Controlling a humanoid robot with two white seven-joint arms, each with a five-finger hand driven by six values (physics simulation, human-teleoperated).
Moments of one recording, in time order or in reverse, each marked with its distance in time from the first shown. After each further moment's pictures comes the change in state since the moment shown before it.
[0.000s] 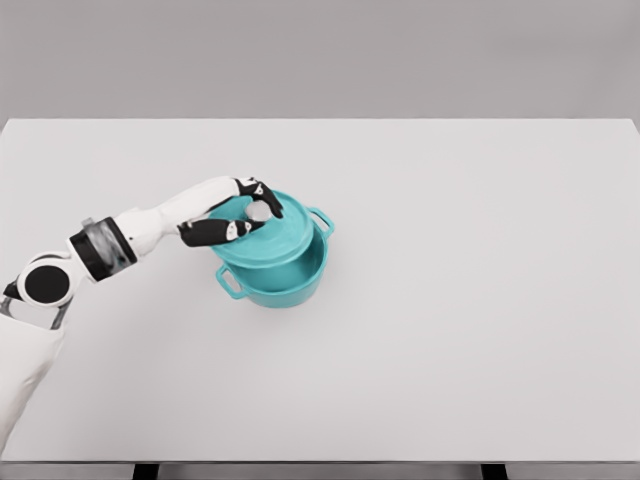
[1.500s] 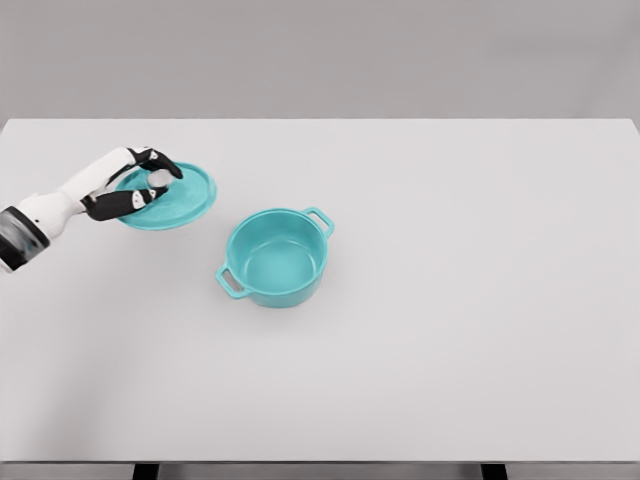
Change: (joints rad) left arm 0.026 0.049 0.241 0.160 -0.006 0.002 0.000; right arm 0.000 0.000 0.000 0.000 0.000 0.000 0.000
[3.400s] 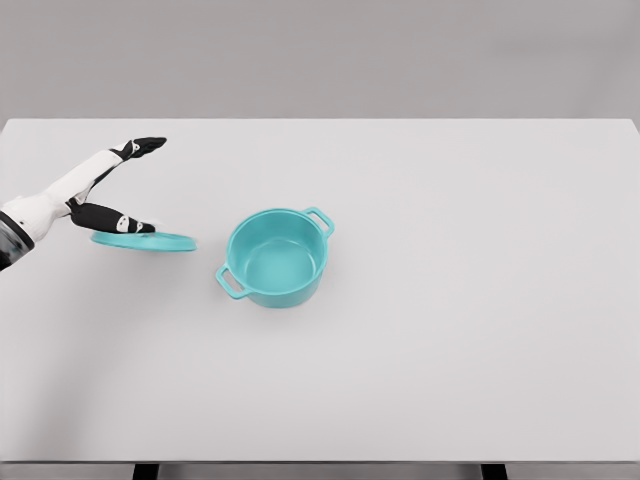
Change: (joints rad) left arm 0.008 0.031 0.011 0.023 0.000 -0.002 0.000; right arm 0.000 0.000 0.000 0.000 0.000 0.000 0.000
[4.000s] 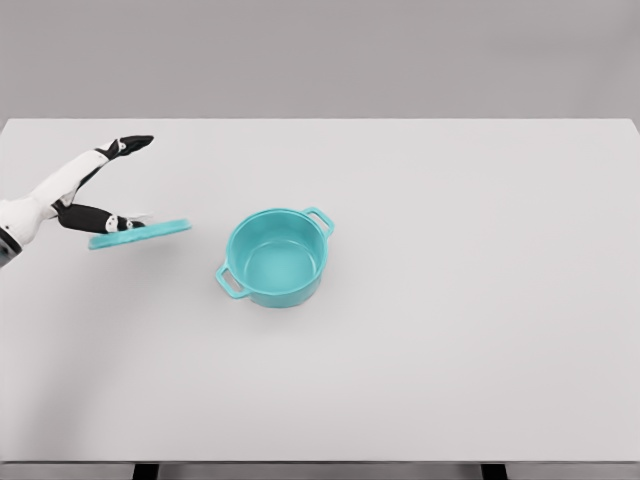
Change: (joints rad) left arm 0.032 -0.002 0.055 -0.022 0.001 -0.023 0.000; right arm 0.000 0.000 0.000 0.000 0.000 0.000 0.000
